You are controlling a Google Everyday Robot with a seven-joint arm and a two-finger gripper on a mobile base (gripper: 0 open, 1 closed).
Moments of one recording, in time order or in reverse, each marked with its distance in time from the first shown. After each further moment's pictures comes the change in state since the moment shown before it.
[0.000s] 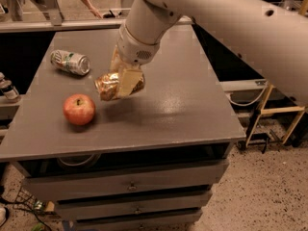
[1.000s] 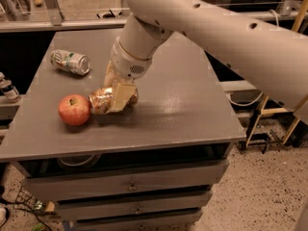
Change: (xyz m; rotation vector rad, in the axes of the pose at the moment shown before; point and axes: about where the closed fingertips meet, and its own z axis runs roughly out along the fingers) arm -0.011 0.020 0.038 -0.077 -0.051 0.004
